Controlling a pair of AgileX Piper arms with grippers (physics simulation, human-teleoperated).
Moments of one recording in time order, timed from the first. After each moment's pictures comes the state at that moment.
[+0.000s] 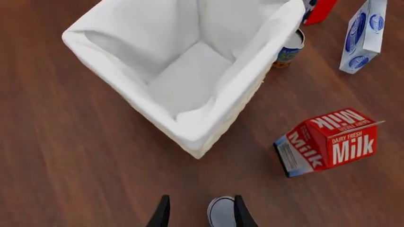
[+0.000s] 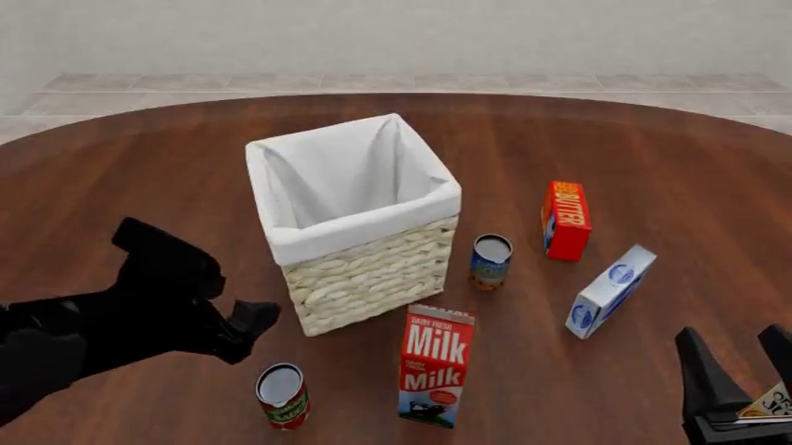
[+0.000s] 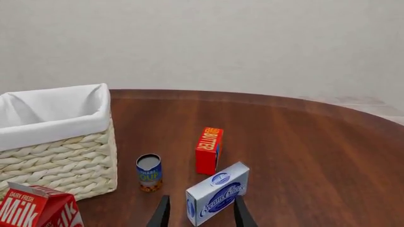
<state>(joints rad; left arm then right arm) -0.50 0.98 -0.61 0.39 0.01 0.04 0.05 0.00 -0.03 0.00</state>
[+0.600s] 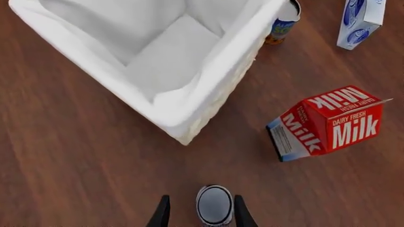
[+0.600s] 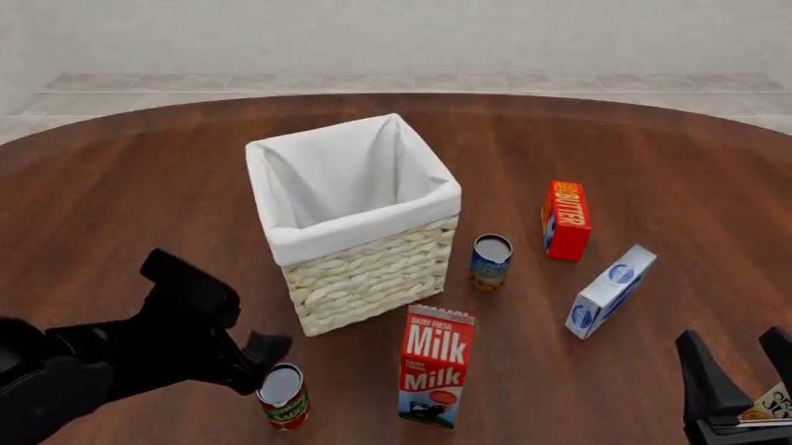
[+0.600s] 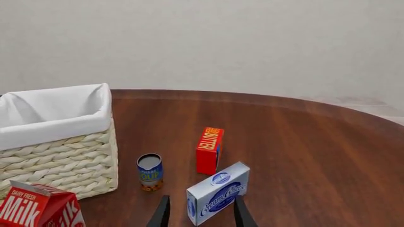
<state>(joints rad) -0.55 1.02 -0.53 0.35 -0.03 0.04 0.02 0.00 0.00 0.00</state>
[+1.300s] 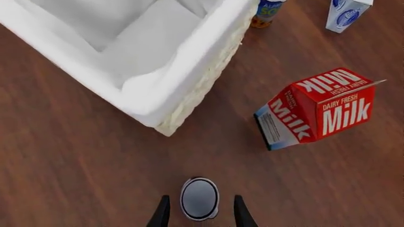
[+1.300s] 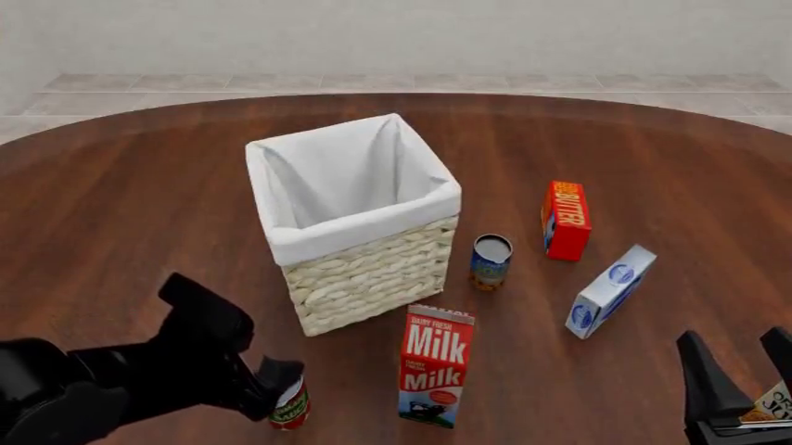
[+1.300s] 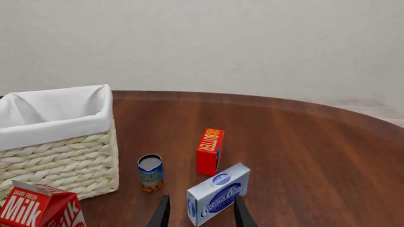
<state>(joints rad) -0.62 1.05 -0.48 0.31 -0.08 0.04 0.01 -0.01 0.01 -0.01</state>
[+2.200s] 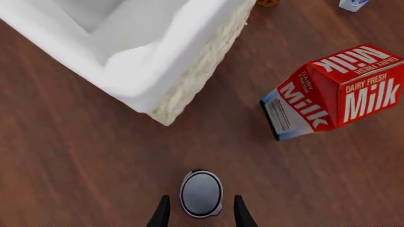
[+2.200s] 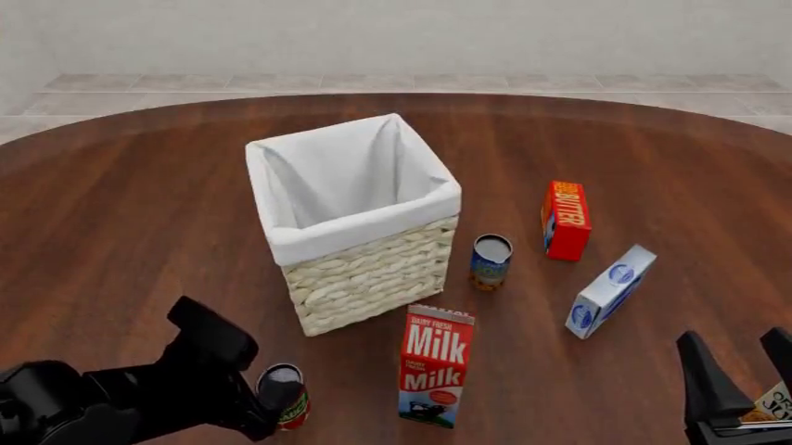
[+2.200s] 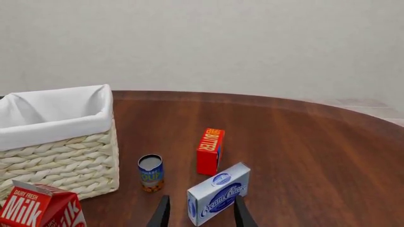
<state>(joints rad) -0.62 1.09 -0.39 0.22 -0.07 0.04 0.00 -0.01 0.01 -0.01</state>
